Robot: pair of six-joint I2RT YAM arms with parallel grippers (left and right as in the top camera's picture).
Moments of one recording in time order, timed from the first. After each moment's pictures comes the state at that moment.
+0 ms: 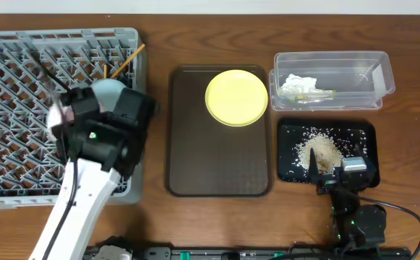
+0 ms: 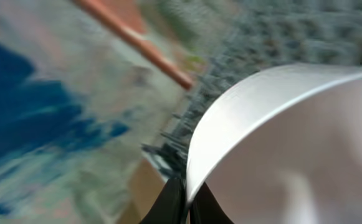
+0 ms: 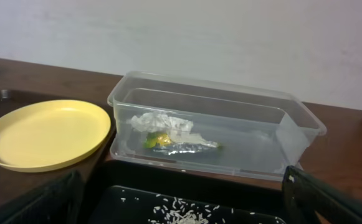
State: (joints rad) left arm -0.28 1.24 1.20 -1.31 -1.21 -0.59; right arm 0.12 0.01 0.01 -0.07 0.06 -0.09
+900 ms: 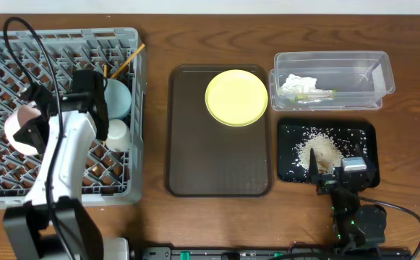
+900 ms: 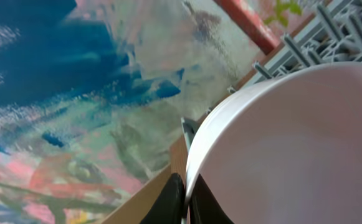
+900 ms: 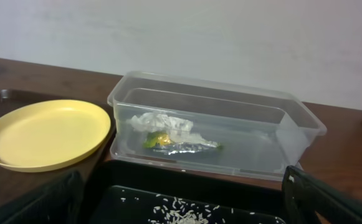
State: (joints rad) left arm 0.13 1.57 1.16 -1.03 -1.31 -0.59; right arm 0.12 0.01 0.01 -0.07 0.06 -0.09
